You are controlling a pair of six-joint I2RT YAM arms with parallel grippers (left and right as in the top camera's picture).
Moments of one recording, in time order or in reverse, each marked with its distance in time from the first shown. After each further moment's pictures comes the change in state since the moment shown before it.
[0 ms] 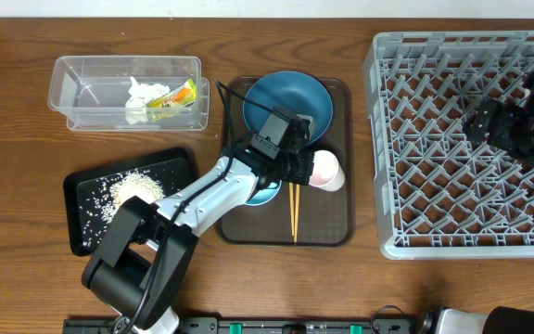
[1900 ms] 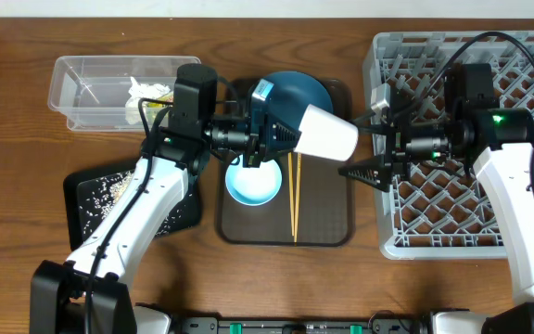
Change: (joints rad) left arm 0.304 -0.273 -0.002 0.159 0.974 -0.809; right arm 0.372 0.002 -0.293 0.261 -0.964 -0.931
